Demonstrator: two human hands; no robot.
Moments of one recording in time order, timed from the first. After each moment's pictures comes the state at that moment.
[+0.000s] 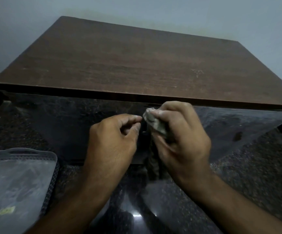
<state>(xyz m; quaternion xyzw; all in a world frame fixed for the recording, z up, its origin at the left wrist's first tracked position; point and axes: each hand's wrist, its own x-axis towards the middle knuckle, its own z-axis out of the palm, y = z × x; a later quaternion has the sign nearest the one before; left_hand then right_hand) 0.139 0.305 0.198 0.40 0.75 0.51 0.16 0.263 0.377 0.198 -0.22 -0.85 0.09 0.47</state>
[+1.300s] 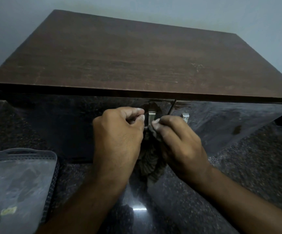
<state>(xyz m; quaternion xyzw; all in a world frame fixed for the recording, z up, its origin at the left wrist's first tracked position) 0.144 0.317 0.202 0.36 0.75 0.54 0.15 0.277 0.395 0.158 -0.19 -0.92 -0.01 0.35</state>
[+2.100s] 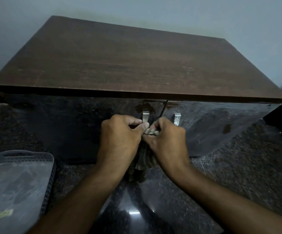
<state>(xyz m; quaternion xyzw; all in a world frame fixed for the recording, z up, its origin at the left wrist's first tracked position) 0.147 0.325 0.185 0.38 0.76 0.49 0.21 0.253 0.380 0.169 -0.50 -0.77 0.28 0.30</state>
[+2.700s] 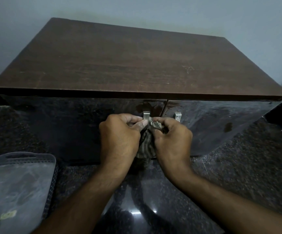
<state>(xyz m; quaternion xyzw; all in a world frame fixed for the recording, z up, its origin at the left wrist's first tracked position) 0.149 0.327 0.184 0.32 0.75 0.53 0.22 0.248 0.371 0.172 -0.52 -0.71 0.27 0.39</state>
